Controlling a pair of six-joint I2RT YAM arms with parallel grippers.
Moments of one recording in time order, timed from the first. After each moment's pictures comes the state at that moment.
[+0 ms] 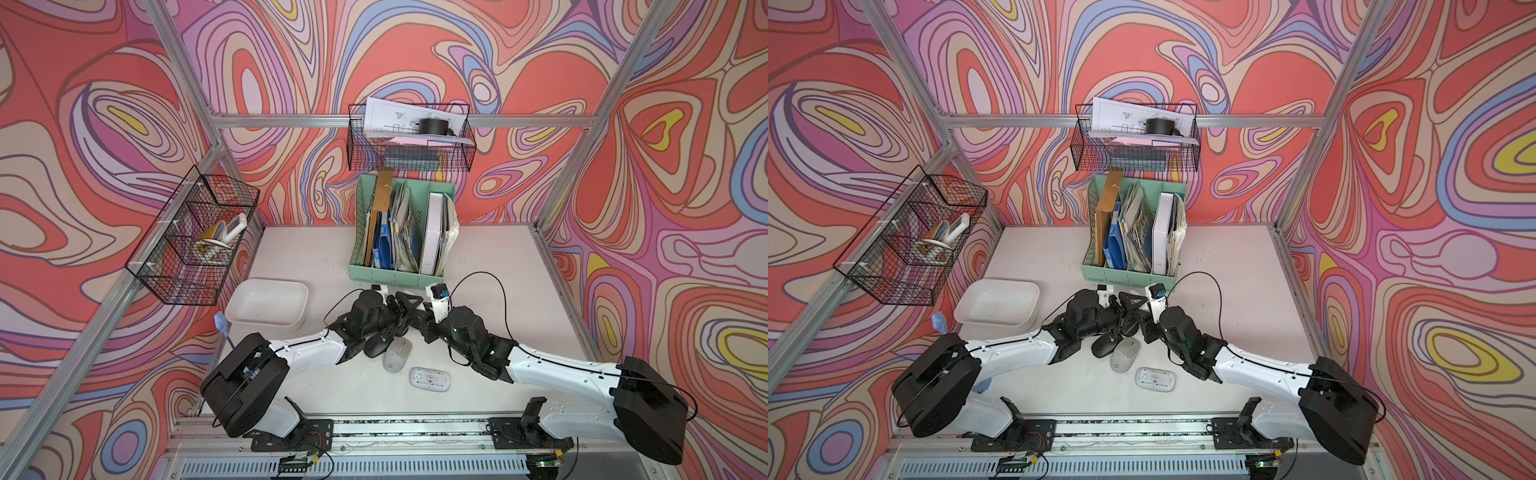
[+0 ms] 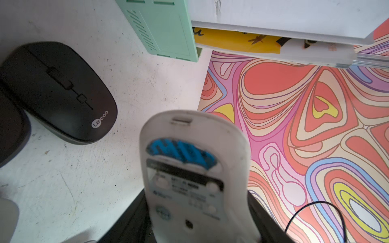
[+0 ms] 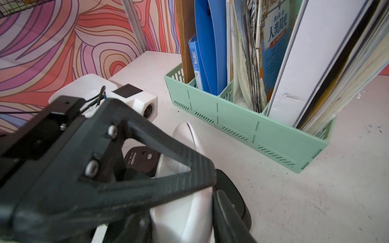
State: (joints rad) left arm -0.73 1.47 0.64 0.52 0.29 -1.59; right arm 0.89 1.24 0.58 0.29 0.25 0.26
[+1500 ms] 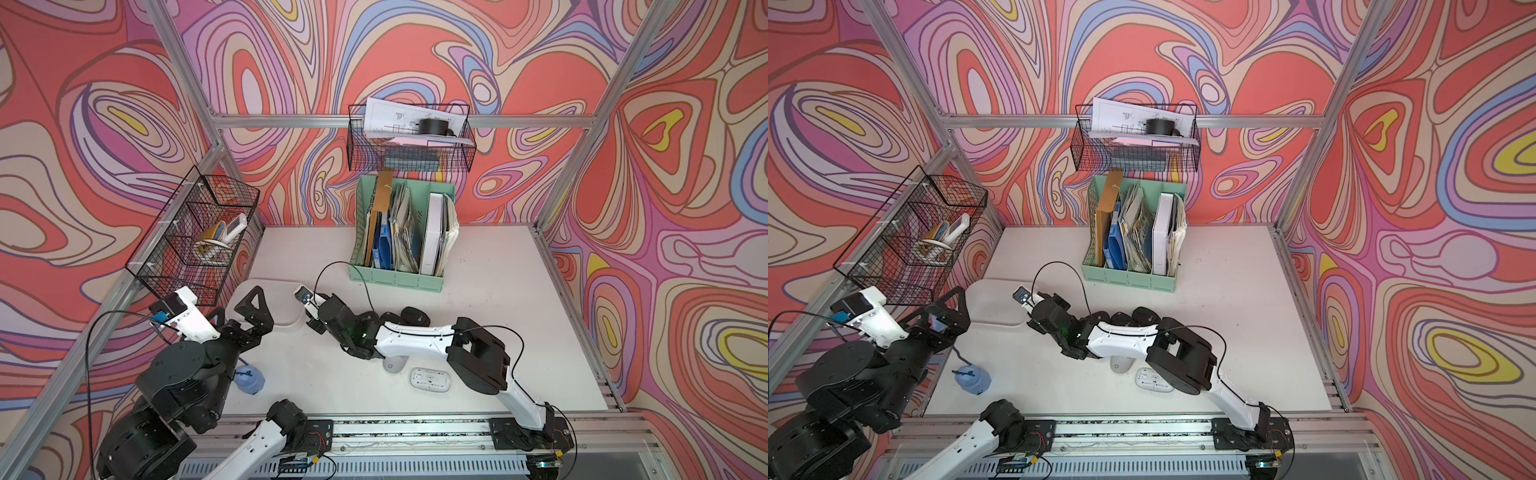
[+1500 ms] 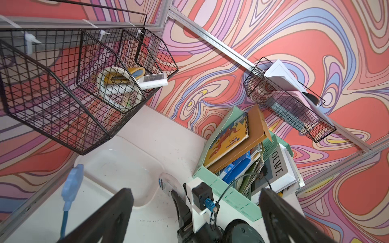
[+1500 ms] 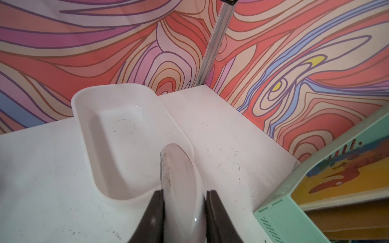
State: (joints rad) left arm -0.58 0.49 1.33 -1.04 -0.70 -0.61; right arm 1.18 2.32 1.80 0.26 0.42 -0.22
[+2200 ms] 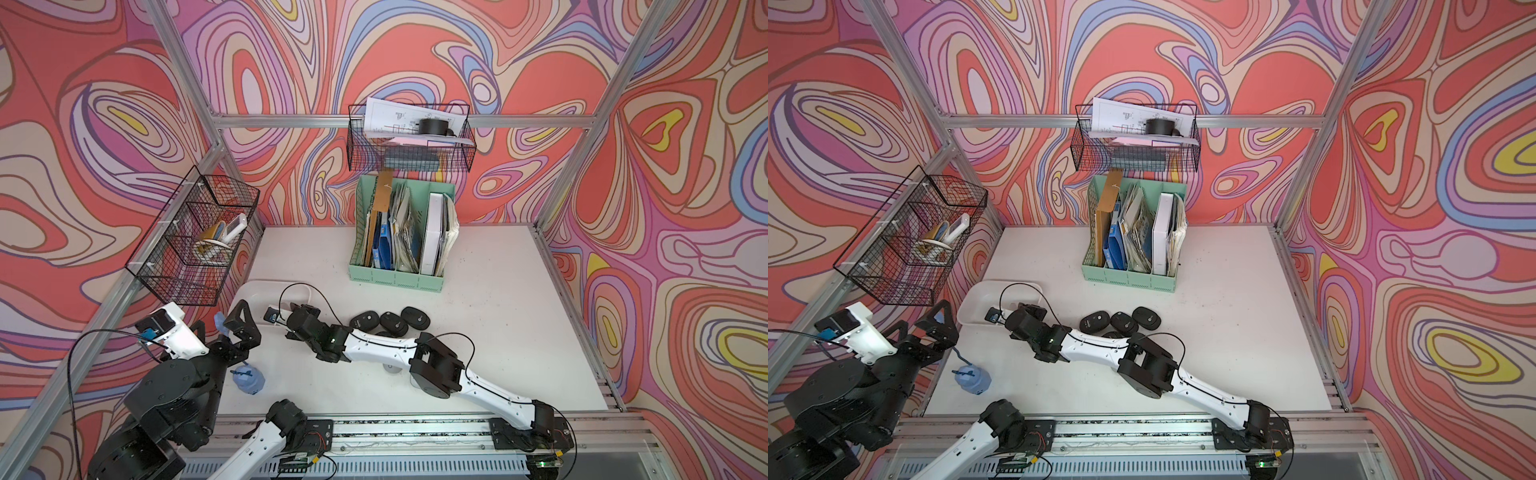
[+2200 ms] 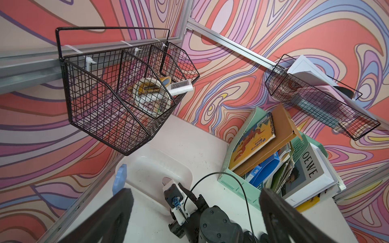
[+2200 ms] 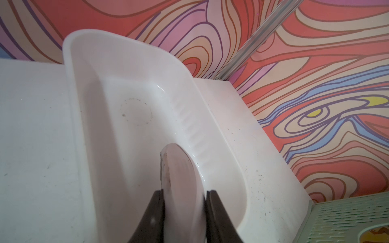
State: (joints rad) left arm -0.58 0.42 1.30 -1.10 -0.79 -0.52; right arm 1.21 2.74 2.38 -0.01 0.45 -0.46
